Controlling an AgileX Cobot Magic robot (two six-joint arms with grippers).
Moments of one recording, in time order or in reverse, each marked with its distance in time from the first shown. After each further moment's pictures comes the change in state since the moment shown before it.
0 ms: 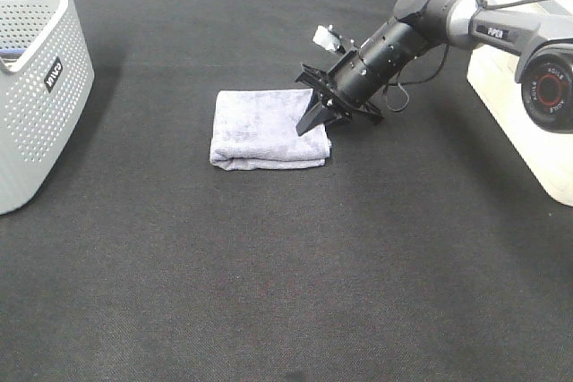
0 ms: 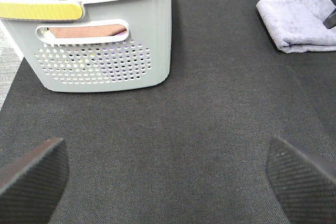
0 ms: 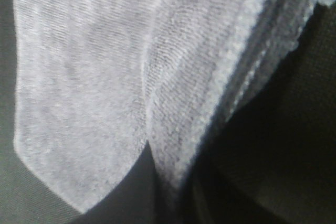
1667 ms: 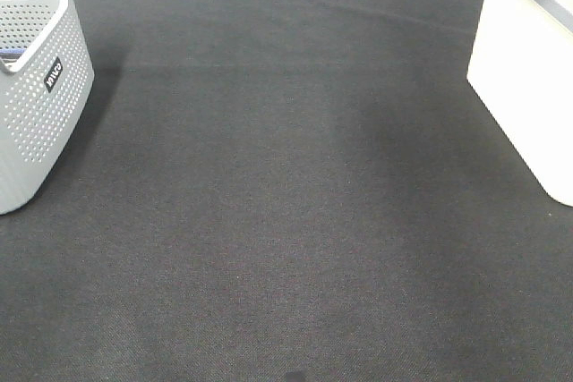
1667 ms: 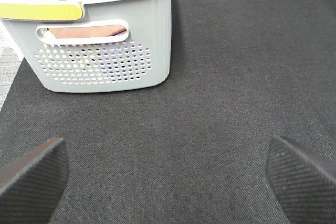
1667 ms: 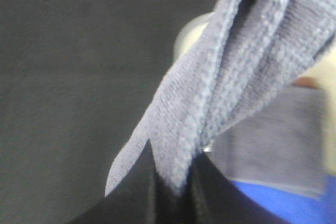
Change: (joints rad) left arm 0.000 0.000 0.000 0.000 0.000 0.000; right arm -0.440 -0.698 0.000 -0.432 0.086 0.061
